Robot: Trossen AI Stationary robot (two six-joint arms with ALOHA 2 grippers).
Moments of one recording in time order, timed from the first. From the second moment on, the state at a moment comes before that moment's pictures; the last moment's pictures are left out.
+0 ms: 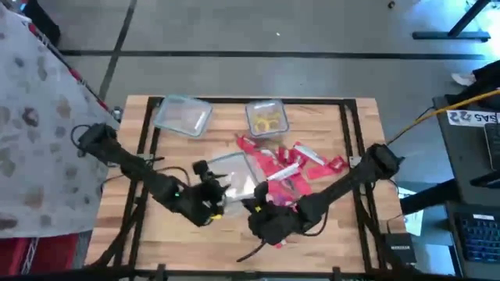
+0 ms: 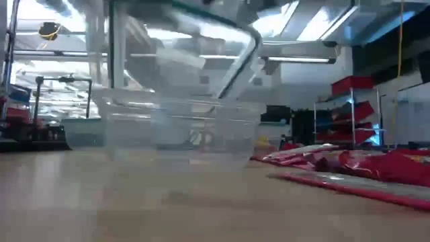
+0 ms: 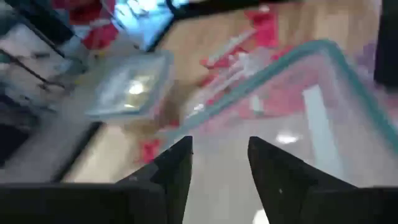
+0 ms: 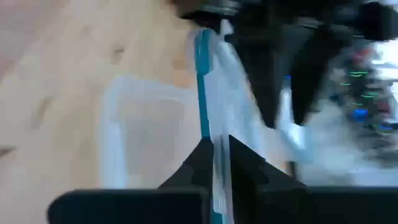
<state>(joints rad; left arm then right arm) -0.60 1.46 1.10 -0.54 -1.08 -0.43 0.56 1.89 1.50 -0.41 0.95 -0.31</state>
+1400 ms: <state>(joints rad) -0.64 1.56 1.10 -0.72 -1.11 -0.68 -0.13 1.56 1.39 -1.52 1.20 0.29</state>
